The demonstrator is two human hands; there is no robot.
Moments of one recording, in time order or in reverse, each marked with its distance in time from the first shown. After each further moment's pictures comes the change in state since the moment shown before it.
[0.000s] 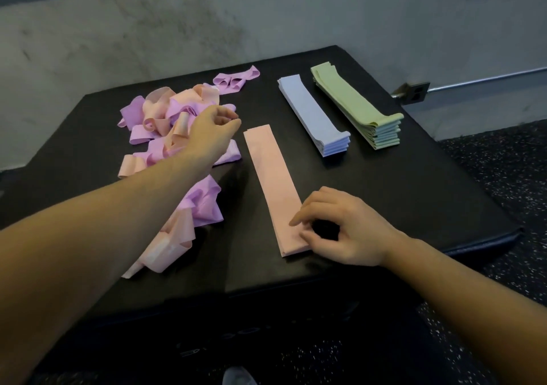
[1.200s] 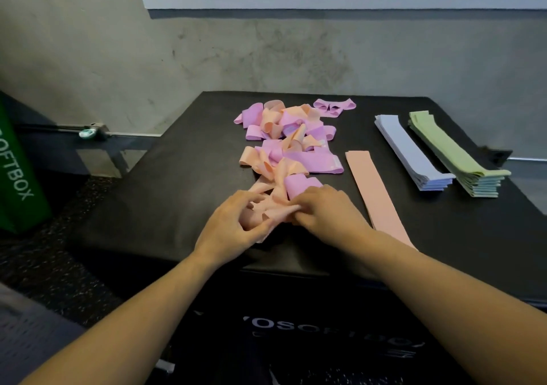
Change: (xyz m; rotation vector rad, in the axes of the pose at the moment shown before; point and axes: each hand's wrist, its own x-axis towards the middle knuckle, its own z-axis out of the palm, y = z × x) left_hand -0.164 -0.149 -0.152 0.141 0.027 0.320; right_hand 0.138 -0.124 0.099 -0.323 -0.145 0.150
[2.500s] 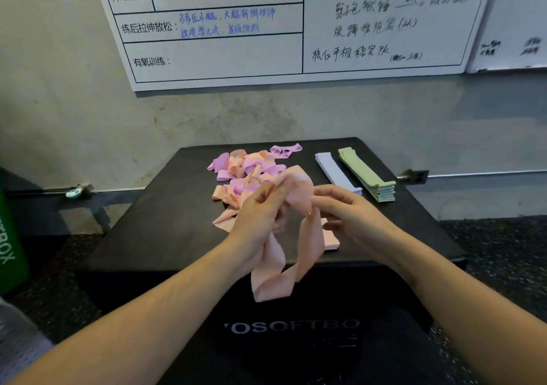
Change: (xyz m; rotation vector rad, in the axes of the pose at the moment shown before) left_hand -0.037 0.246 -0.004 -0.936 -0.041 -0.247; right_hand -0.185 -0.022 -0.142 1.160 0.149 0.188
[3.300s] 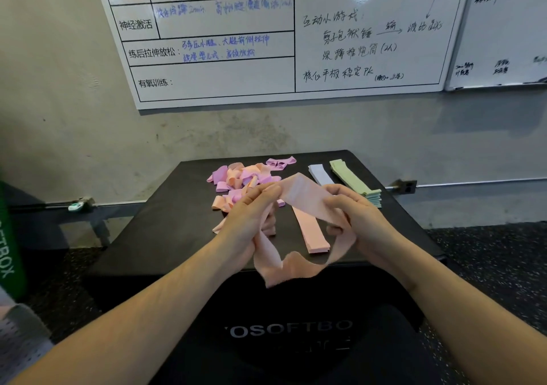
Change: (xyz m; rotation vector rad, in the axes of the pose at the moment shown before) left_hand -0.032 0.032 0.003 -0.072 -0.055 -0.065; right_hand -0.042 -0.027 0.003 0.149 0.161 -0.028
